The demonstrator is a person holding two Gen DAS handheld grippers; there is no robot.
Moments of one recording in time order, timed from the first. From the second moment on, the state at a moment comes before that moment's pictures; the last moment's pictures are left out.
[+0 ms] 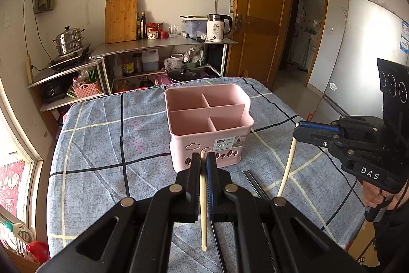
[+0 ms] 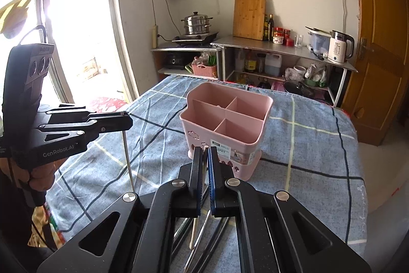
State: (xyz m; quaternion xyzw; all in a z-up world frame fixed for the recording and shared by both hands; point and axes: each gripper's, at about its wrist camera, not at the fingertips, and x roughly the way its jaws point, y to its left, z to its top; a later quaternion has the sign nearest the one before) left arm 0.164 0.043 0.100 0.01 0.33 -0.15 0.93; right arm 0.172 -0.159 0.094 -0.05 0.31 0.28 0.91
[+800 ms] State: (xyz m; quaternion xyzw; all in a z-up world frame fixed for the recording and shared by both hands) left arm 0.216 0.054 0.201 -0.01 0.25 -0.15 0.96; right arm 0.223 -0.154 0.190 -0.01 0.20 0.28 0.94
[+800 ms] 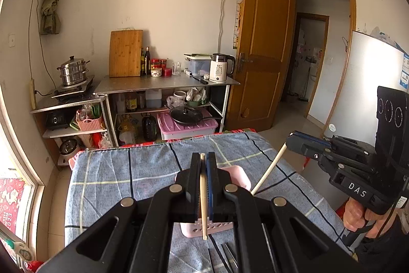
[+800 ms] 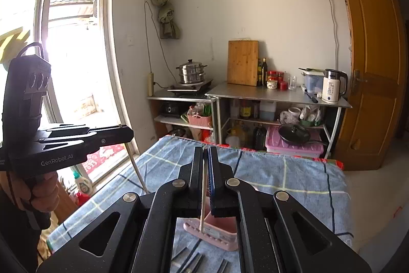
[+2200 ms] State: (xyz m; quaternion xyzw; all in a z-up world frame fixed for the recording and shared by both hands) left arm 0.294 0.062 0.116 -0.05 0.32 -0.14 0.94; right arm 0.284 -0.138 0.107 0.00 0.30 0.27 0.91
